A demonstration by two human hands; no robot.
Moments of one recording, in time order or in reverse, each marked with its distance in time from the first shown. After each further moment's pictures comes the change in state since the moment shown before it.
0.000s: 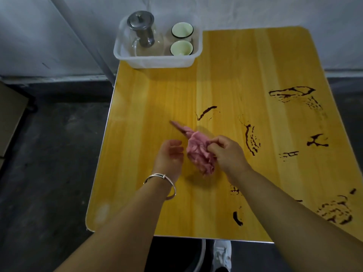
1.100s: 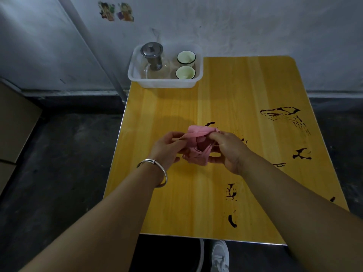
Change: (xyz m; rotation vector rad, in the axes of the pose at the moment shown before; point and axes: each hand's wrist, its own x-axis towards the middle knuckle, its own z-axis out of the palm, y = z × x) left_hand -0.027 0.091 -0.038 -0.124 -0.200 -0.070; right_hand -0.022 -0.079 -0.020 0.224 -0.243 0.108
